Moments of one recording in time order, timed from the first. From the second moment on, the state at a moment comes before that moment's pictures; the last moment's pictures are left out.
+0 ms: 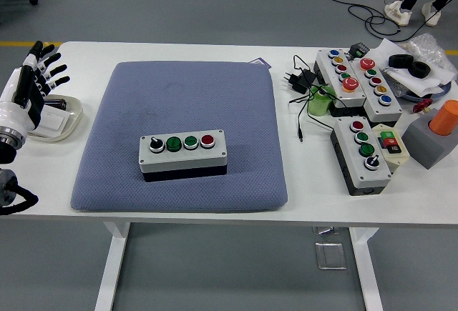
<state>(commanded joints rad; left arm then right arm) -0.37 0.43 -1.27 -1.23 0.82 0.18 -0.05 0.04 -0.12 0.72 0.18 -0.55 -0.21 -0.25</state>
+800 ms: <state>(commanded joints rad) -0.38 0.44 -1.28 -1.23 0.82 0.13 -0.05 0.05 -0.12 0.72 0.18 -0.55 -0.21 -0.24</state>
